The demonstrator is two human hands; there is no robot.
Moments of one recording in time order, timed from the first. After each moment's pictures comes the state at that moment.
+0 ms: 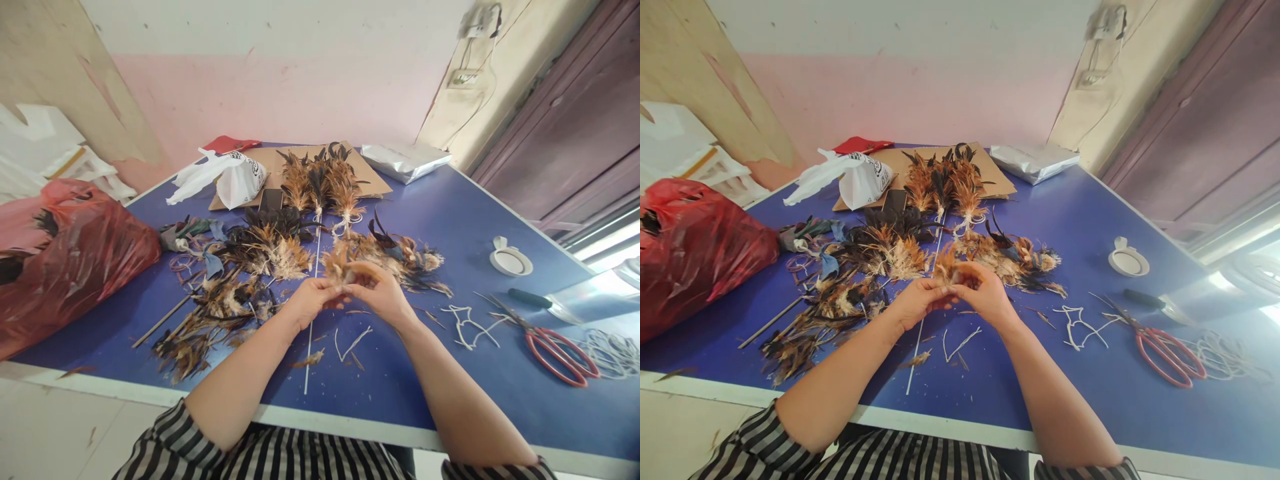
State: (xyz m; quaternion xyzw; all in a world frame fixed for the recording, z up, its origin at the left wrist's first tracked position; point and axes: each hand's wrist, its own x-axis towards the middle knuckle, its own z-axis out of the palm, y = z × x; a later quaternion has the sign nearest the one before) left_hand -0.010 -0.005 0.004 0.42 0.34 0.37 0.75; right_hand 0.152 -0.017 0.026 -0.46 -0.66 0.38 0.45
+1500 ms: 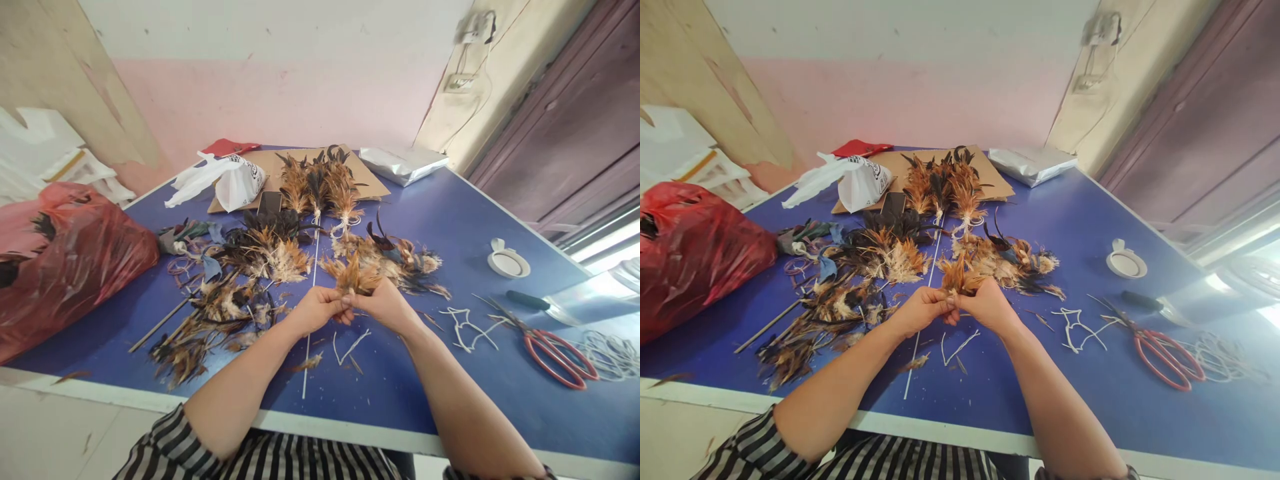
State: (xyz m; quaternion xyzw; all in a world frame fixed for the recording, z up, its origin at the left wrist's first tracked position) left_hand -0.004 -0.013 0.002 0.57 0.32 0.31 0.69; right_hand 0.152 -0.028 0.046 -0.41 -0.66 0.50 0.38
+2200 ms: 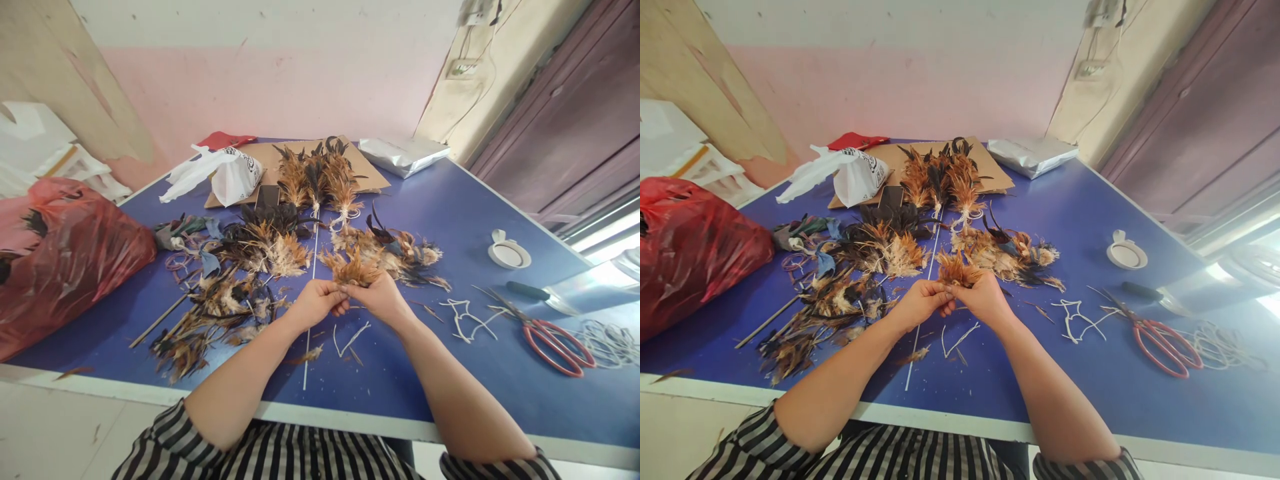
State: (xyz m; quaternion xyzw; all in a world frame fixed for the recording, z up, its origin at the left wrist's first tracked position) left_hand -0.002 -0.014 0.001 0.56 0.34 0.34 0.67; right_hand 0.143 -0.027 0.036 -0.43 -0.63 0.49 0.42
